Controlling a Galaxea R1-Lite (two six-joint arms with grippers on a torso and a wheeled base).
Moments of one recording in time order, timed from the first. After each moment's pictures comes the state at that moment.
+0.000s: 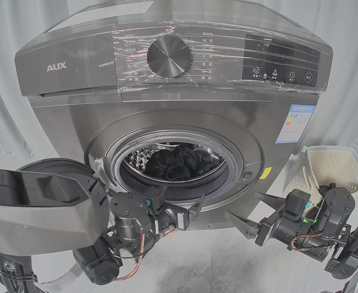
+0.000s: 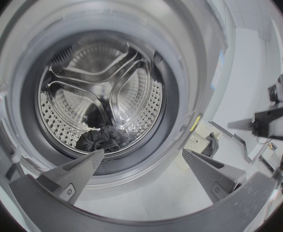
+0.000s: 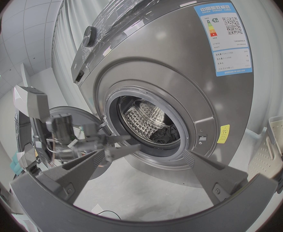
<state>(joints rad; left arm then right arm) -0.76 2.20 -0.58 -1.52 0.21 -0.16 0.72 1.82 -0.16 -1.55 -0.06 0.21</state>
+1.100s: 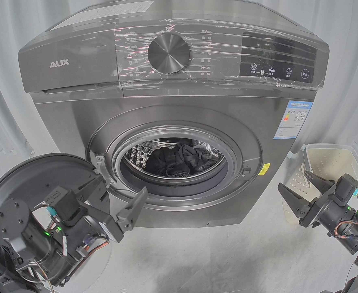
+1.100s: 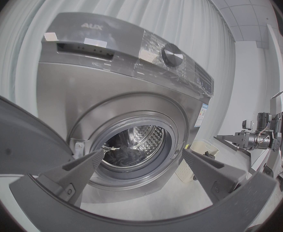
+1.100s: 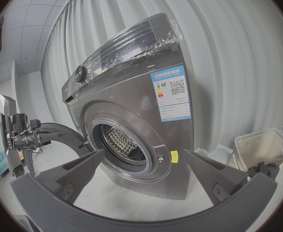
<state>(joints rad) -0.79 1.62 -0.13 -1.55 0.35 -0.12 0.55 1.52 -0.02 -1.54 -0.11 0.15</state>
